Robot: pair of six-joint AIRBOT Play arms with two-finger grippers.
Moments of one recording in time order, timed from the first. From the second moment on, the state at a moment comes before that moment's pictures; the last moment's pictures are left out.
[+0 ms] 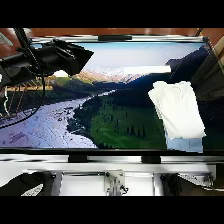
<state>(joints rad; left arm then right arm) -0.45 -1.08 1.44 0.96 -0.67 -1.16 -1.53 -1.23 2.07 1.64 -1.23 -1.47</state>
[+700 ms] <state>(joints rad) -0.45 -1.07 1.44 0.96 -0.67 -1.19 -1.55 -1.32 2.07 1.69 -1.26 -1.49</state>
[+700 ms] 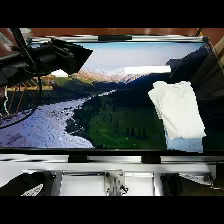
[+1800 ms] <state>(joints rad) -0.45 -1.11 1.44 0.96 -0.58 -1.15 -1.76 -1.13 2.07 1.81 -1.46 -1.42</state>
